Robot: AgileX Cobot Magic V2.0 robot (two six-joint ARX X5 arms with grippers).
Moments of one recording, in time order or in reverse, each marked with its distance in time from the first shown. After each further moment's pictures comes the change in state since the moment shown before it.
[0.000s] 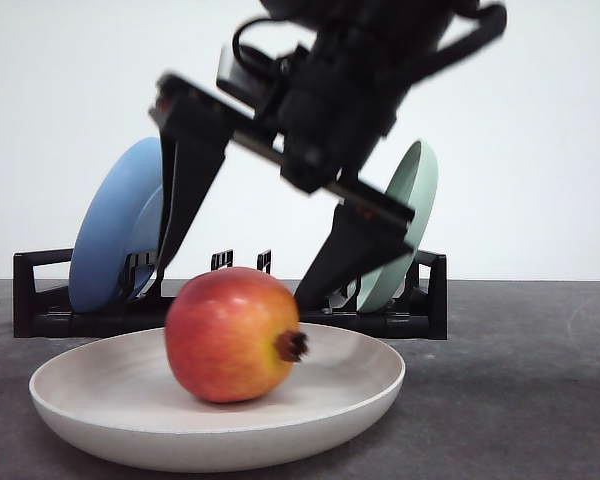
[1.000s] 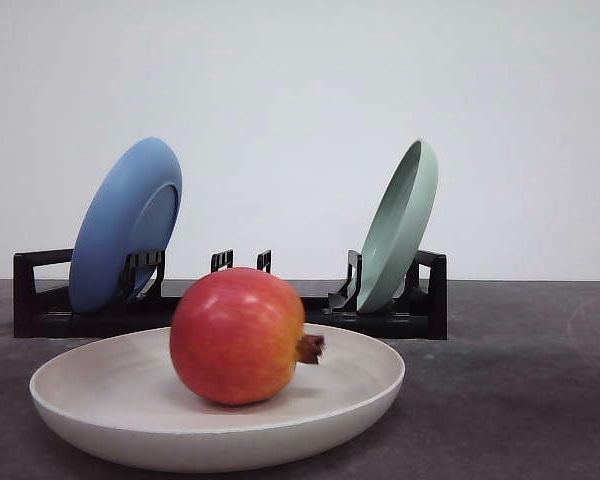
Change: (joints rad) left_arx 0.000 0.000 0.000 -0.006 0.000 0.000; right_arx -0.018 -0.772 0.068 -0.537 0.101 -0.228
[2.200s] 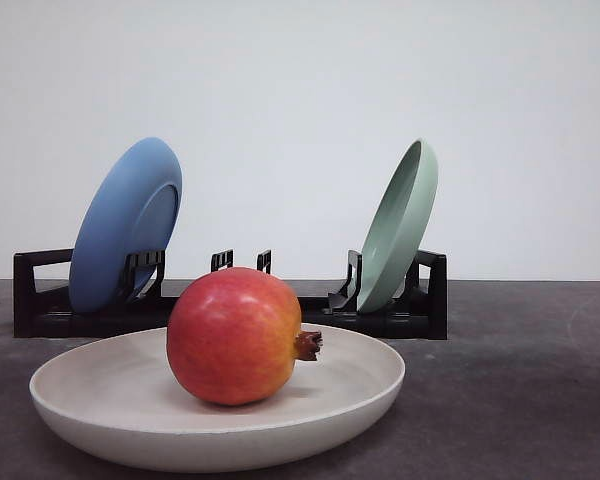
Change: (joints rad) left_arx 0.000 0.000 0.000 -0.009 0.000 0.000; right_arx 0.000 -0.013 0.000 -0.001 0.001 -0.015
